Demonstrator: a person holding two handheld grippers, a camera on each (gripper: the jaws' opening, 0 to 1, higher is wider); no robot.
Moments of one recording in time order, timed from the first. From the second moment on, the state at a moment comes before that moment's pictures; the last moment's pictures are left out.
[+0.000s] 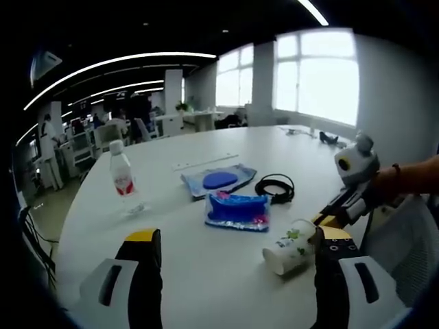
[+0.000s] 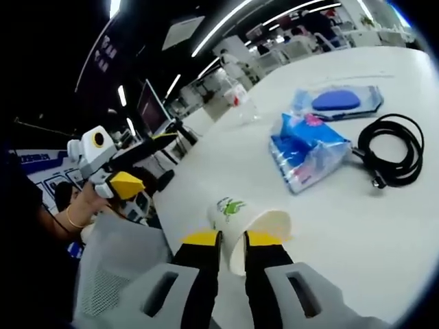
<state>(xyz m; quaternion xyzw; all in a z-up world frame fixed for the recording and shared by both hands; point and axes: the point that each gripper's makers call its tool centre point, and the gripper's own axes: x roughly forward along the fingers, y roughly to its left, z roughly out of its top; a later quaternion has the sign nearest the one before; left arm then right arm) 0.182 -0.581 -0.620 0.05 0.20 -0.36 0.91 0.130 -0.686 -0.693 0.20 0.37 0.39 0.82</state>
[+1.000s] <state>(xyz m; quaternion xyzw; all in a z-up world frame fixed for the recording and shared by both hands) 0.166 -0.620 -0.627 0.08 0.19 -0.43 0.88 0.125 -0.676 -0.657 0.09 0.40 0.42 0.81</state>
